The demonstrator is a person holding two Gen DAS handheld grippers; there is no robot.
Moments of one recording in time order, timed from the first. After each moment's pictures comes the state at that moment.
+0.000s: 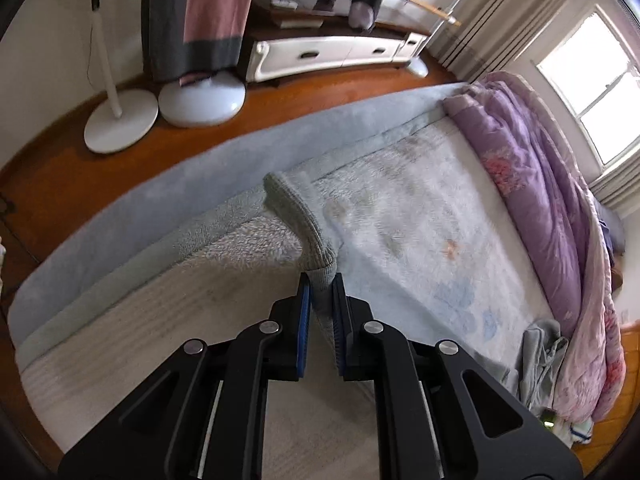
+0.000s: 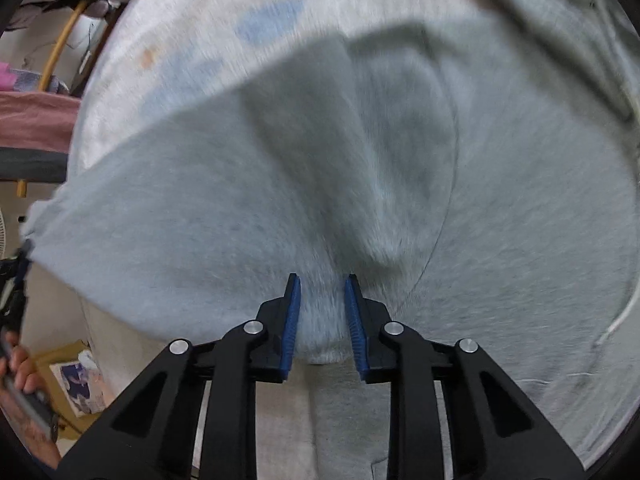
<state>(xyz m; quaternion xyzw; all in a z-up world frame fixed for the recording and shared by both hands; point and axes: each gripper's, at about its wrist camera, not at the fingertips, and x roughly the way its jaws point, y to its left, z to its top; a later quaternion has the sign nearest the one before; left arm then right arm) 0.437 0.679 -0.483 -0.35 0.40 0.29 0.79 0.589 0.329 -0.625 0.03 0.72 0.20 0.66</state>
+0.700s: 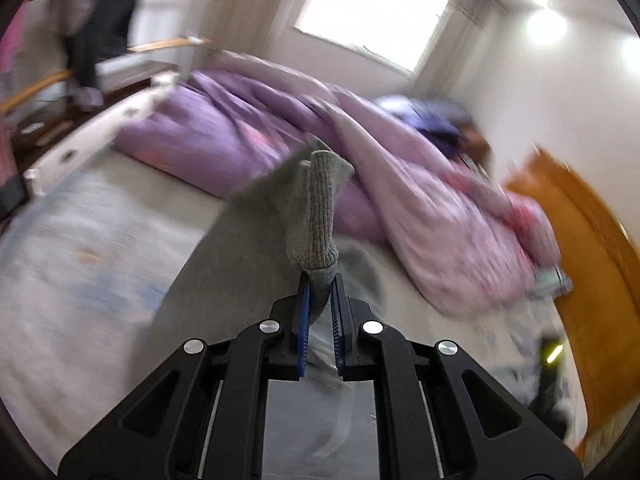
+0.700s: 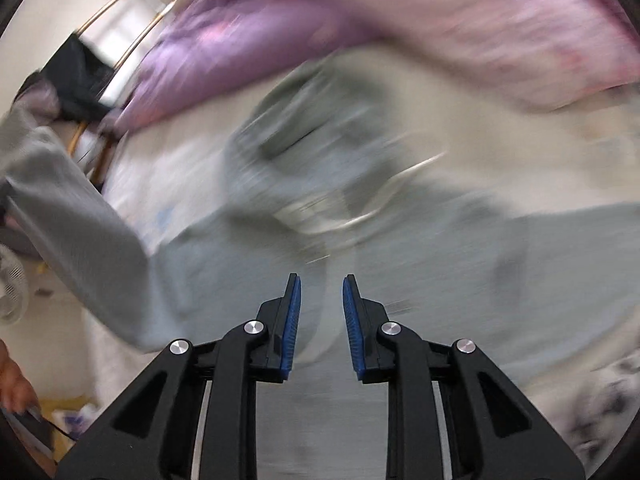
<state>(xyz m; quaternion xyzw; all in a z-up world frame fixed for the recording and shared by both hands) 0.613 0.222 -0.377 -0.18 0.35 -0.03 0.92 0.628 -0.040 -0.457 0.10 0.56 0.09 0.82</state>
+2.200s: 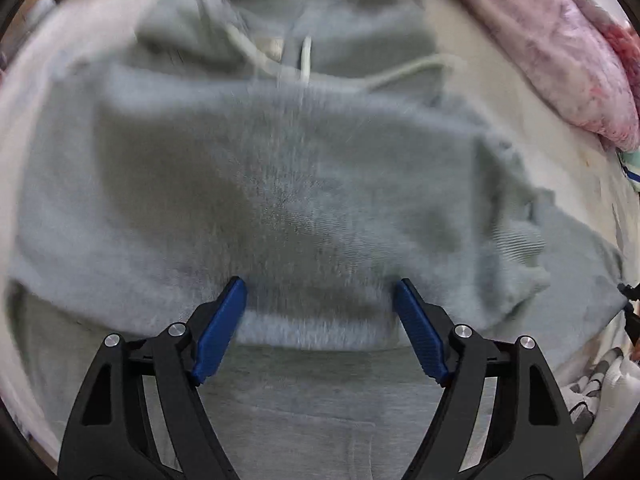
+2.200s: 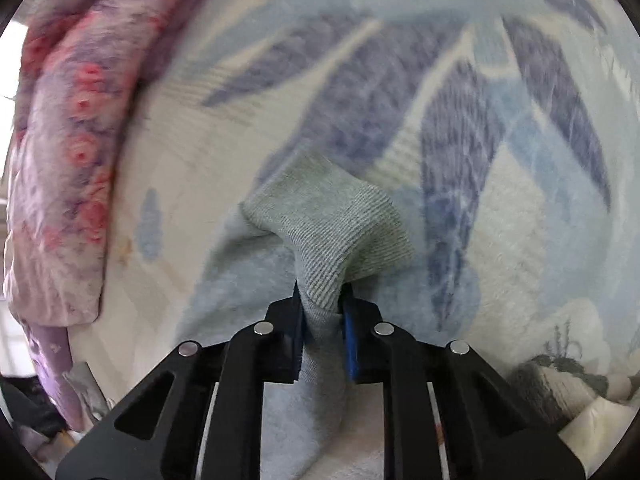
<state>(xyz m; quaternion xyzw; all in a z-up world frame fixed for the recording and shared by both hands) 0.625 0.058 -0.640 -0.13 0.64 0.05 0.76 0.616 -0.493 -0.585 0.37 0.52 -0.25 0.73</state>
